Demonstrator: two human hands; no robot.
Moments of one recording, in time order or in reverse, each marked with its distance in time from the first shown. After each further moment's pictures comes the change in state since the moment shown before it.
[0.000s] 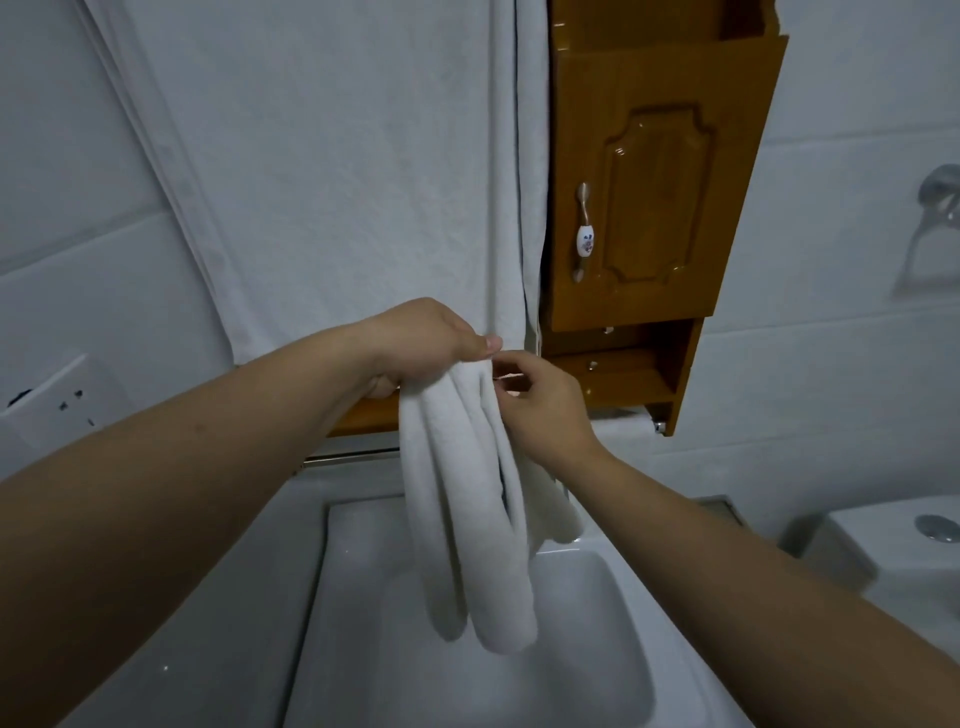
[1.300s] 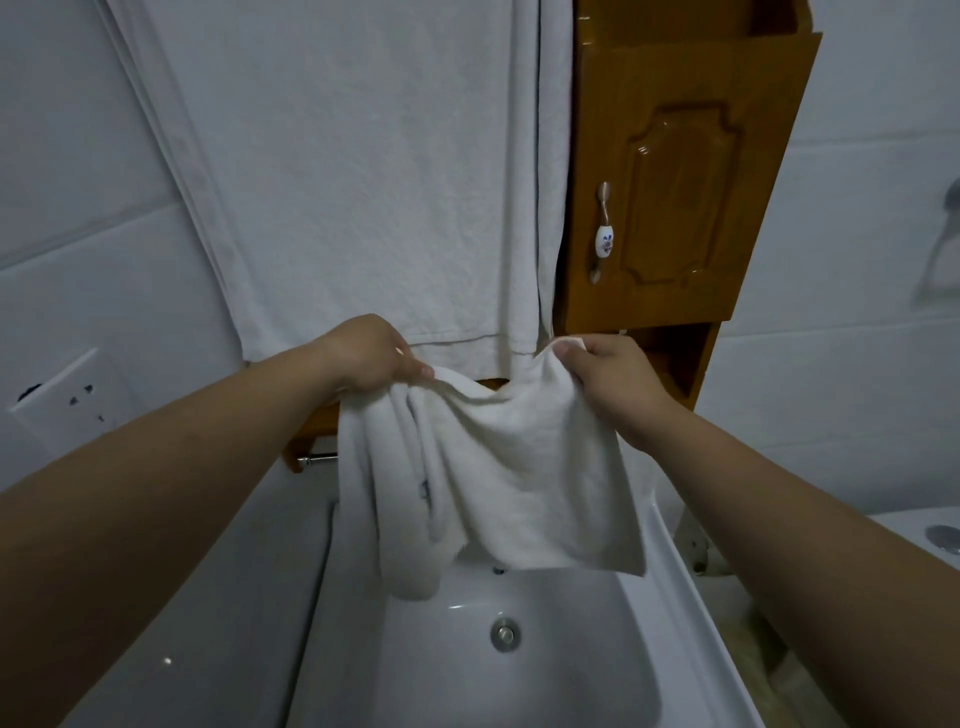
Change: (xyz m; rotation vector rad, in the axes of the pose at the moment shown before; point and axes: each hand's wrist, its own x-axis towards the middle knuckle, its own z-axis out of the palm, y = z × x) left_hand 0.010 -0.054 -0.040 0.434 0.150 -0.117; right_hand 0.026 -0.008 -0.052 0.088 -0.101 0.209
